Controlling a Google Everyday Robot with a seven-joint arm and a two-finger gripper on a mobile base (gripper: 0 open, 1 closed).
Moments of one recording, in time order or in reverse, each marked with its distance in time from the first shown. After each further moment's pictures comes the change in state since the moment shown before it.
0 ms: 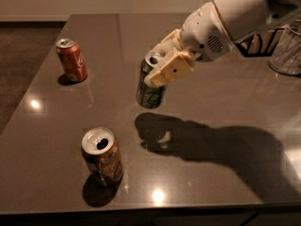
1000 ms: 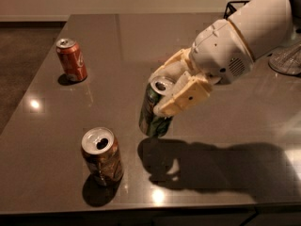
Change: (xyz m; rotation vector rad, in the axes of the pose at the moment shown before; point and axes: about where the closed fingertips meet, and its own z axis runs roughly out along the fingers) arm 0.011 0.072 -0.009 -0.141 -0.006 -0.084
